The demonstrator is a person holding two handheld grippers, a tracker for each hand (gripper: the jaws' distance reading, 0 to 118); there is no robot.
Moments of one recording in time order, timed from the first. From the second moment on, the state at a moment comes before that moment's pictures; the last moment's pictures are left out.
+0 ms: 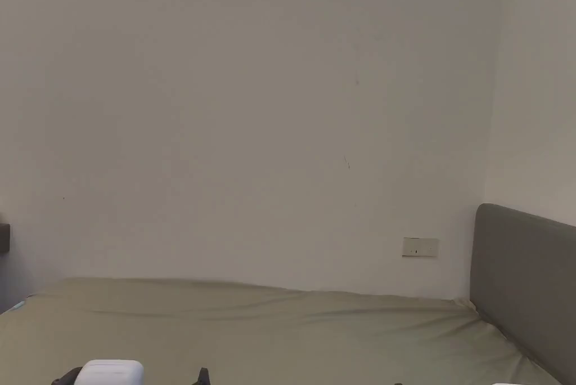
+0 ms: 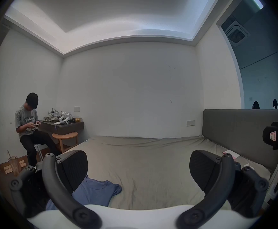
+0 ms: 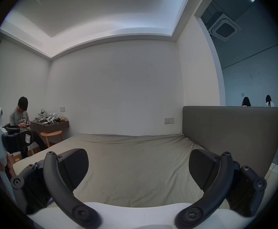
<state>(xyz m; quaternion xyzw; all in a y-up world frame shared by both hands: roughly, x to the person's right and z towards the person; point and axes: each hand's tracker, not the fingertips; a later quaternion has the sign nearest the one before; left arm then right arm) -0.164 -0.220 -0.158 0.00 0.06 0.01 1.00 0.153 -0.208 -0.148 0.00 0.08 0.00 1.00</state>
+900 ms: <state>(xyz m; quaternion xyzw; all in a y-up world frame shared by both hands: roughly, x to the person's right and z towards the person) -0.173 -0.212 -0.146 -0.01 0.04 0.03 1.00 0.142 -0.200 -0.135 0.02 0.10 0.01 0.99</state>
